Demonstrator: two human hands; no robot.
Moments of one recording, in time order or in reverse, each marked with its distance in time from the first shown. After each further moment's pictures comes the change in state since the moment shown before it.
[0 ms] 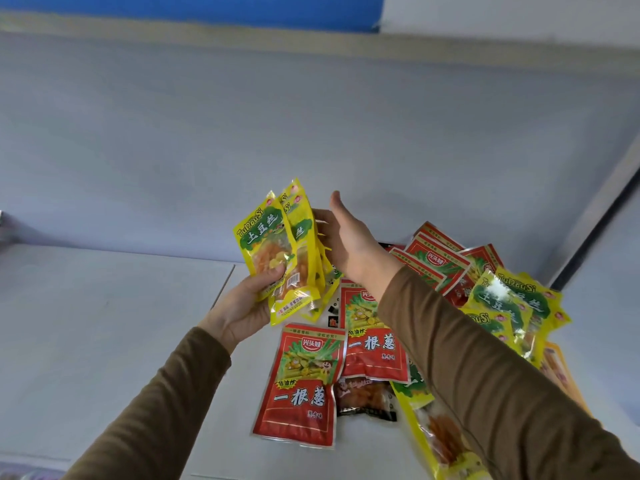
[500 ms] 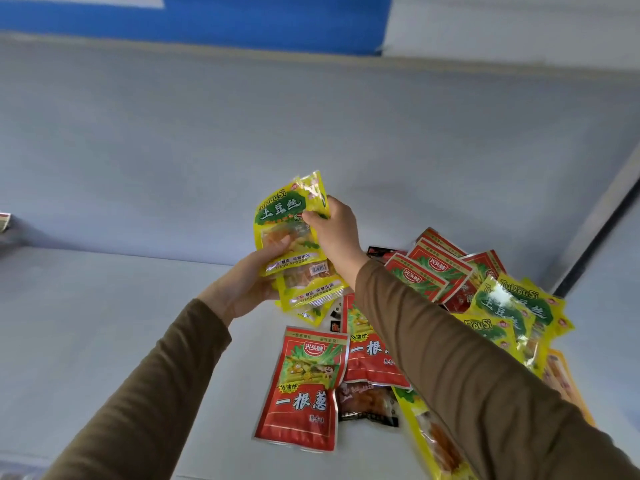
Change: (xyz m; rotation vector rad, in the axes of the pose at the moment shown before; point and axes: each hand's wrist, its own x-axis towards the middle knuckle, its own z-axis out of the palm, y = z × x) left_hand 0.009 0.040 0.020 0.440 0.068 0.022; right_hand 0.014 -0.001 0.028 -0.712 0.404 -0.487
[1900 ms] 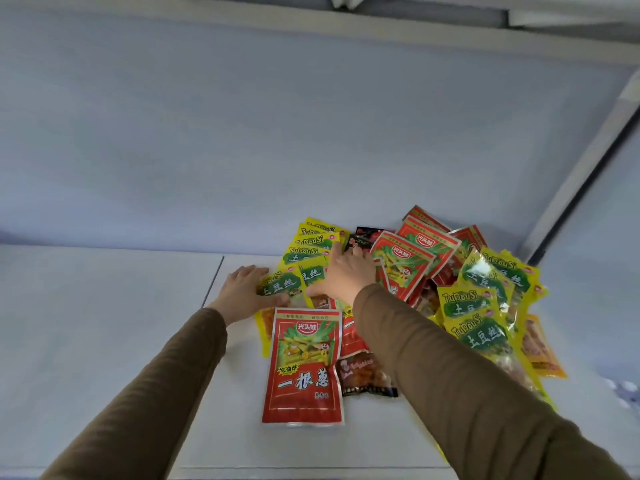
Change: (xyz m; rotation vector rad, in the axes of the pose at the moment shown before) left_hand 0.041 -0.090 -0.073 1.368 0.193 -0.052; right_hand -0.053 0.070 -0.013 -1.234 -0.446 0.178
